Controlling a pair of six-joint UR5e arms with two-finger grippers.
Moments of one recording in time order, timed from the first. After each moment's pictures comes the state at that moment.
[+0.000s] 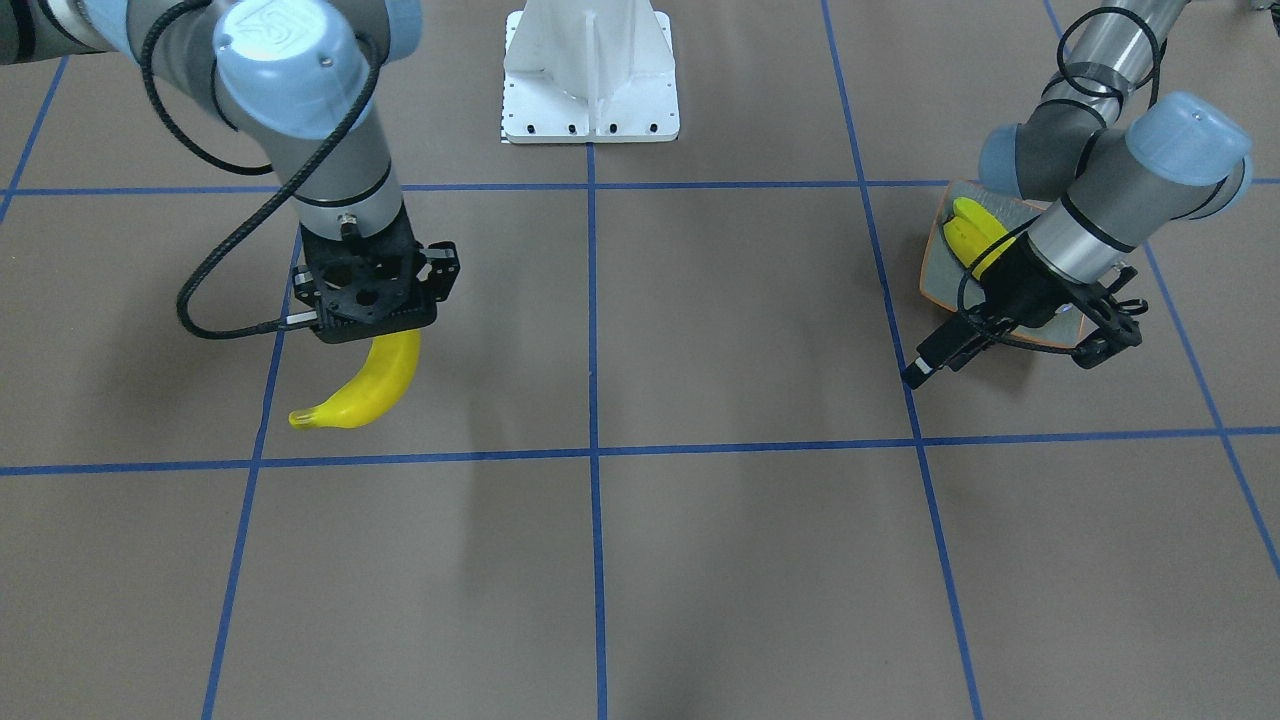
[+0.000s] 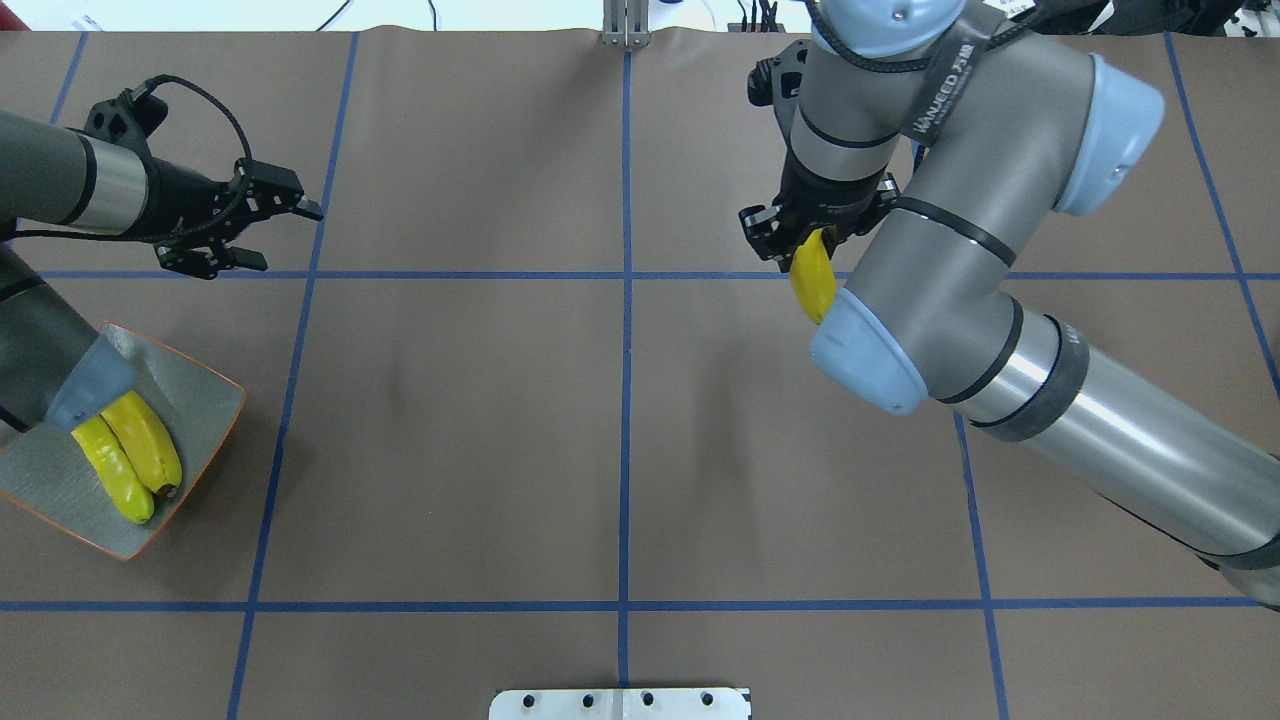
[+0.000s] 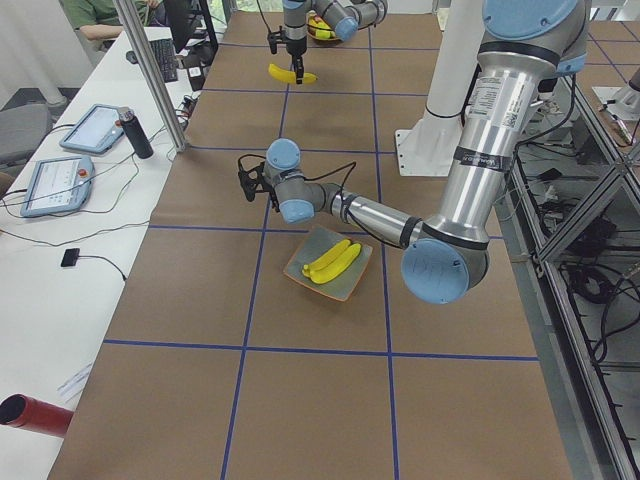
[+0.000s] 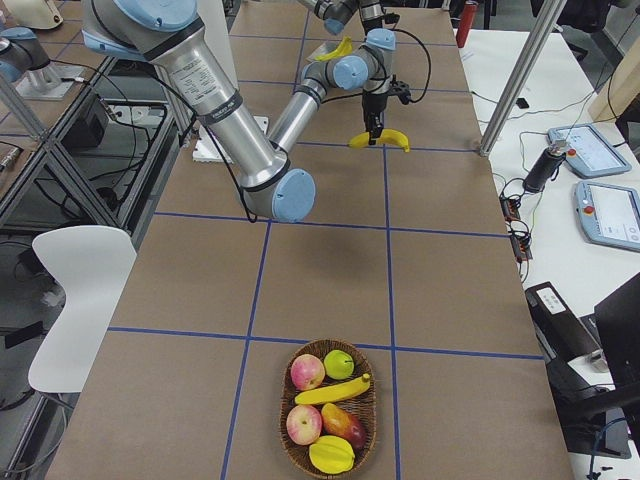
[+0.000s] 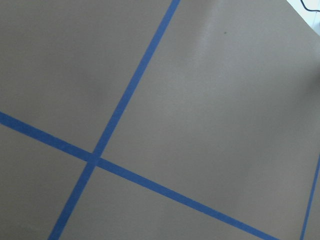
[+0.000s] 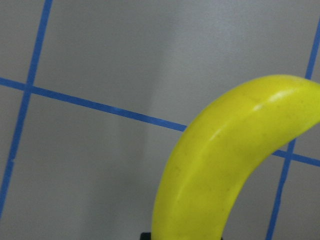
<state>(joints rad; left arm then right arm) -0.94 -1.86 -1.57 -2.44 -2.16 -1.64 0.76 -0.81 1.76 -1.95 2.01 0.73</state>
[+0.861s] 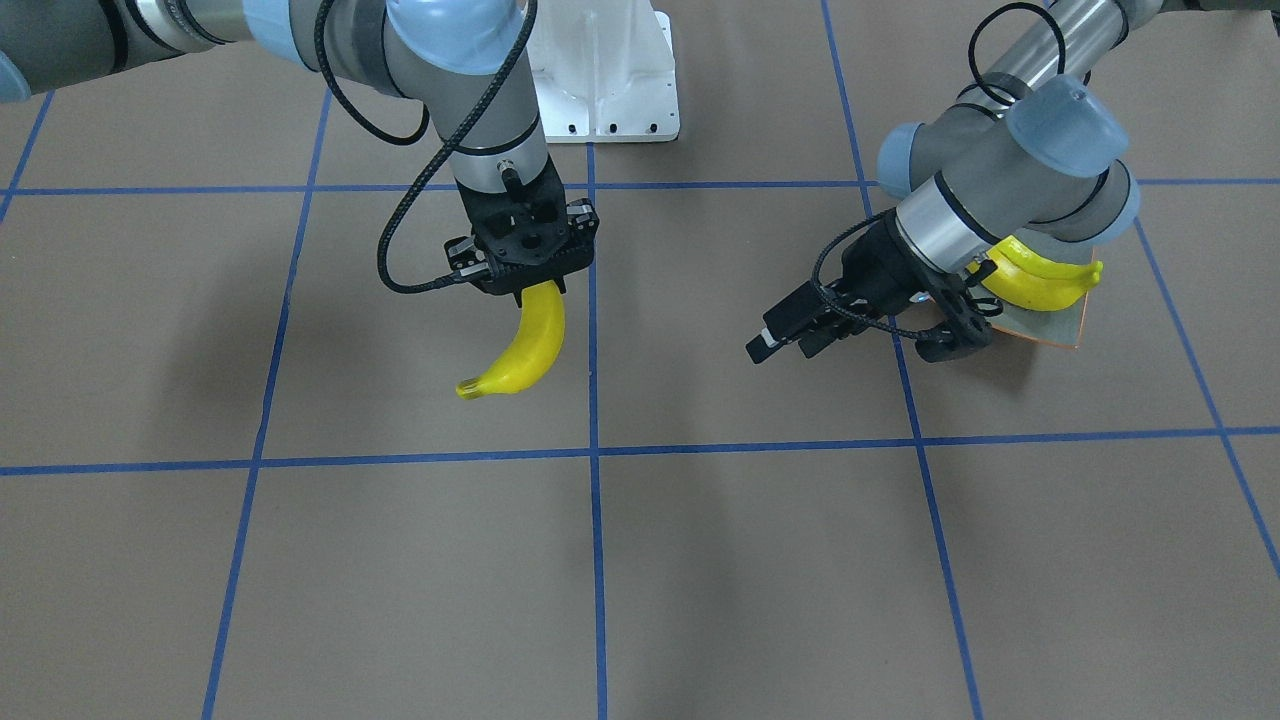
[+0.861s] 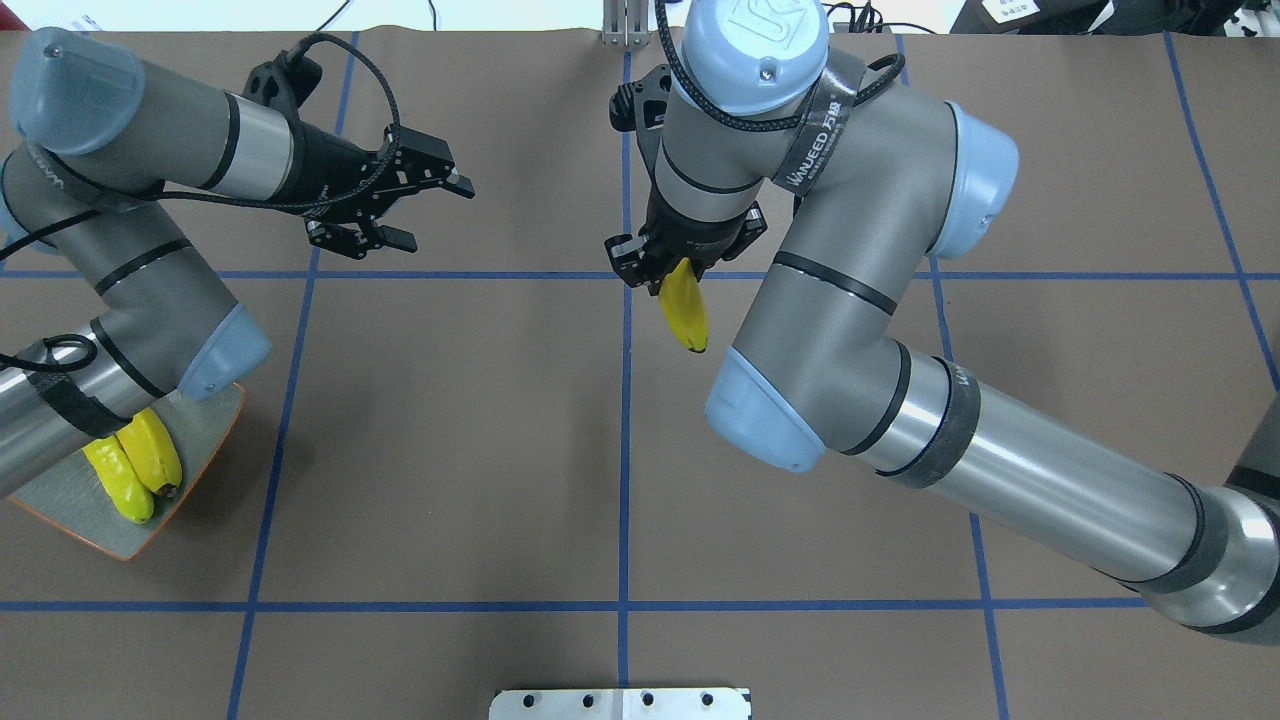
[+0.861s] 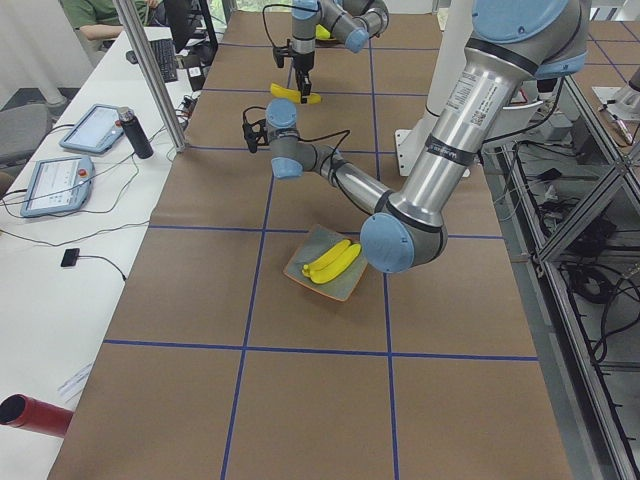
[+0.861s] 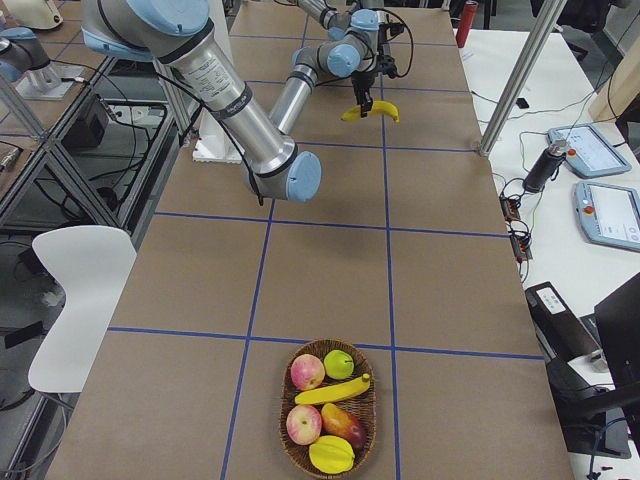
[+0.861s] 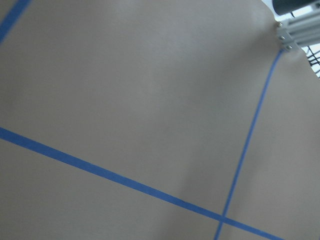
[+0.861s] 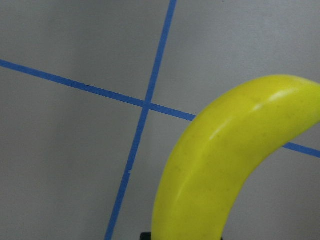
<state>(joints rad) -0.86 -2.07 -1.55 -2.49 -2.22 -1.72 0.66 -0.72 1.71 -1.76 1.99 0.79</state>
